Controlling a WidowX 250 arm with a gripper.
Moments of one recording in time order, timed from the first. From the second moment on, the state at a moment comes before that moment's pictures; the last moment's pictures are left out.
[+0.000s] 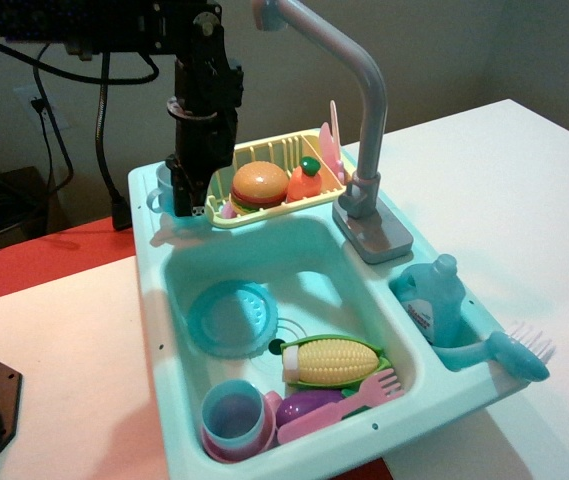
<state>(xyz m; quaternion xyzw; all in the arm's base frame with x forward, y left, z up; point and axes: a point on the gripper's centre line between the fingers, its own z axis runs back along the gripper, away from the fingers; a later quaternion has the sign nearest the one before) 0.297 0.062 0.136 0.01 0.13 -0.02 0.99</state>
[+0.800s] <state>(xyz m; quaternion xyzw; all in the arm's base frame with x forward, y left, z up) 0.357 -0.014 0.158 -0.01 0.07 -0.06 1.00</state>
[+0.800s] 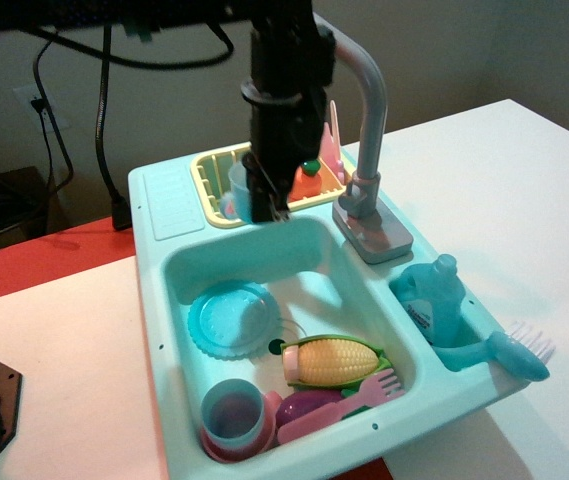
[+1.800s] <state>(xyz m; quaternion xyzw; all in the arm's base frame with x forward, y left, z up) 0.344 -0.027 0.080 0.02 0.09 -0.05 0.99</state>
